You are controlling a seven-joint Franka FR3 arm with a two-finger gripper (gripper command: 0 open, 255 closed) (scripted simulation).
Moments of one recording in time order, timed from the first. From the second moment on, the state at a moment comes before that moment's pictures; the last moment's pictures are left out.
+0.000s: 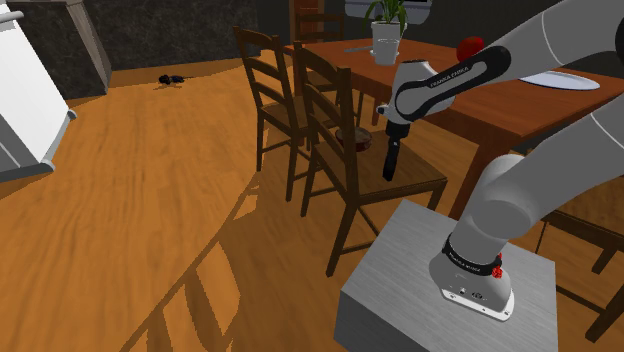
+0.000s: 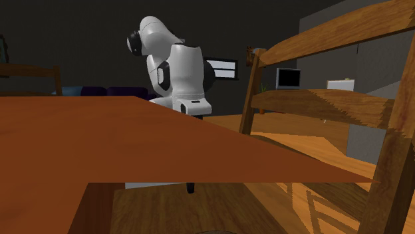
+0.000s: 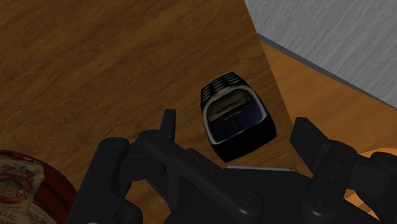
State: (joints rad) arm -0.01 -0.49 -0.51 -2.73 -0.26 2.25 -0.68
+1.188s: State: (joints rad) arm -0.02 -0.54 -0.49 -2.68 -0.25 2.15 -0.67
